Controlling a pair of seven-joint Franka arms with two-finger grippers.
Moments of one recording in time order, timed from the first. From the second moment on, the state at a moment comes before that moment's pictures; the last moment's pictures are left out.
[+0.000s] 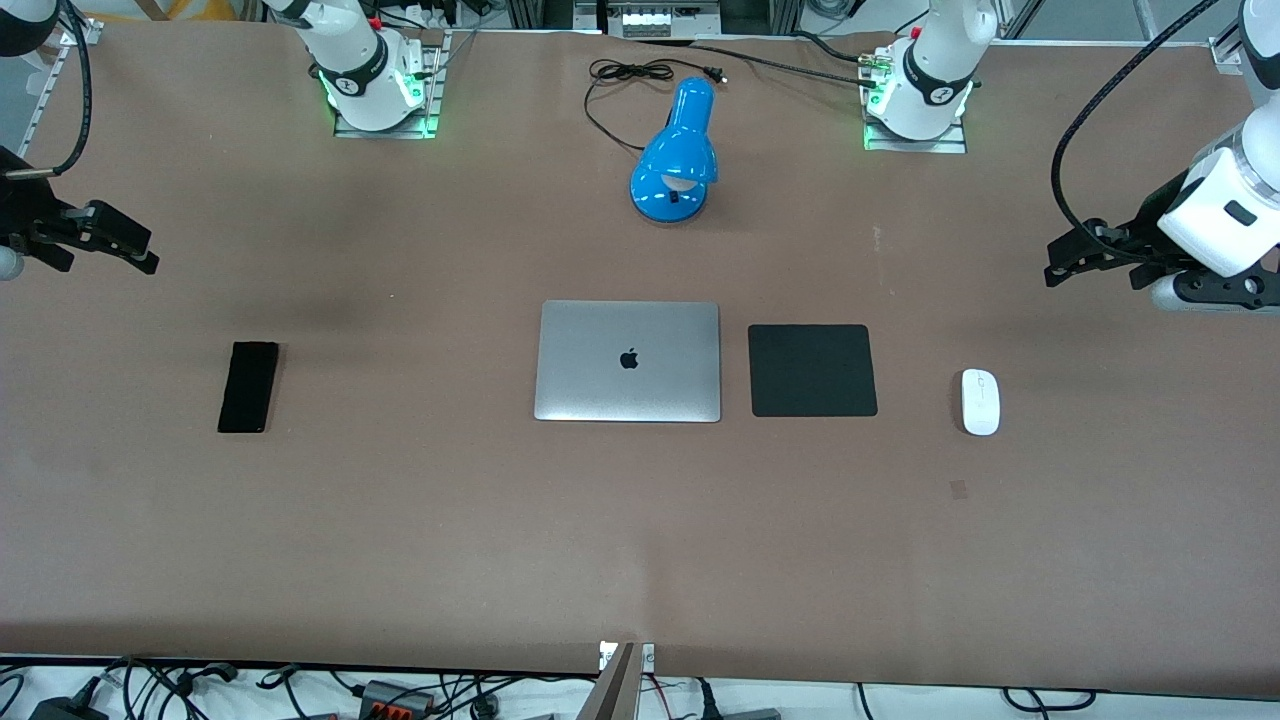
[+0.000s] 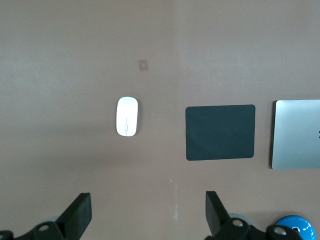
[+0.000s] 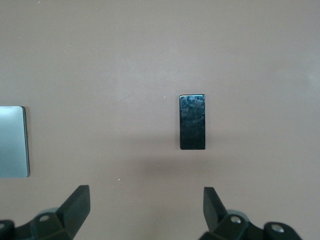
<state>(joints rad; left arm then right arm) 0.04 0.05 -0.09 -1.60 -0.03 1.62 -0.05 -0.05 -0.03 -0.02 -1.73 0.00 1.75 -0.04</state>
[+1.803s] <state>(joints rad) 0.13 0.39 -0.08 -1.82 0.10 2.07 0.07 -0.09 0.33 -0.03 -1.74 -0.06 1.93 -0.04</state>
